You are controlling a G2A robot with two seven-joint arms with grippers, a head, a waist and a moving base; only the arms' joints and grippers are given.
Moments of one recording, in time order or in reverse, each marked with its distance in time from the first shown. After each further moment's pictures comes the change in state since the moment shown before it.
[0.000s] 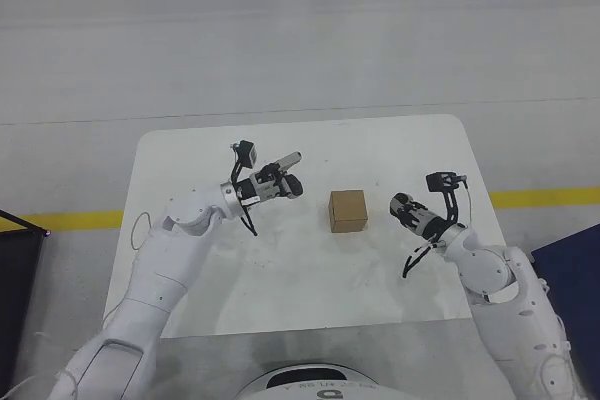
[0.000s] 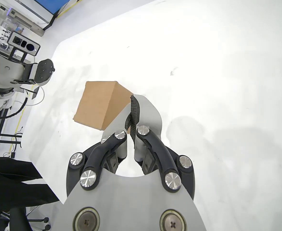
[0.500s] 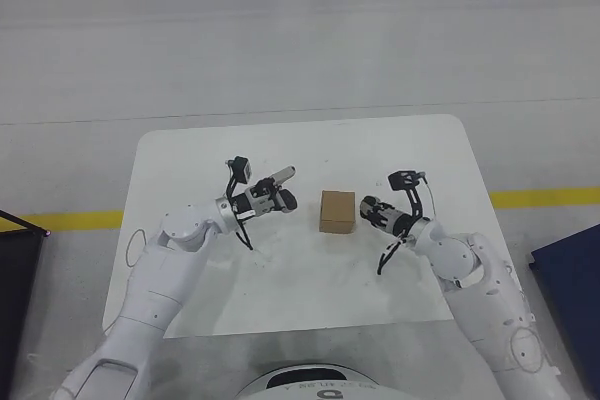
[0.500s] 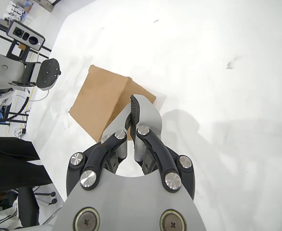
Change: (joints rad) left arm 0.071 0.015 -0.013 -0.061 0.011 0.032 0.017; right arm 0.130 -0.015 -0.157 0.119 0.008 -0.014 0.008
